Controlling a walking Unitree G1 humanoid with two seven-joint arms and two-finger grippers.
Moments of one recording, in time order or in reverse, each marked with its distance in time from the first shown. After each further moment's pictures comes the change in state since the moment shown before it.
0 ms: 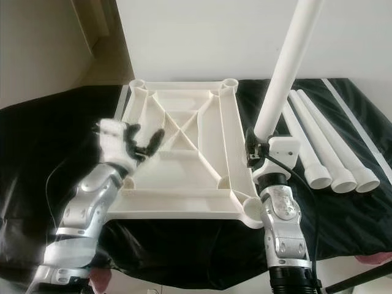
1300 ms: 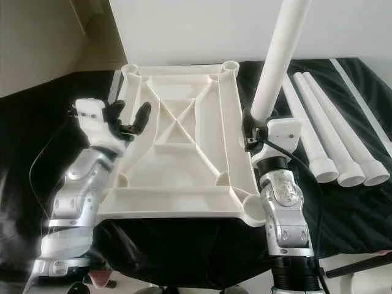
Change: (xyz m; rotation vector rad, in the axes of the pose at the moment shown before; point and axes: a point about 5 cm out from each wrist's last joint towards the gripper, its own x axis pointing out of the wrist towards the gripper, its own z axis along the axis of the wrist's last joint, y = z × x) left arm 0.002 0.011 0.025 -0.013 -0.097 0.047; right arm 0.013 0.010 0.027 -0.013 -0.095 0.062
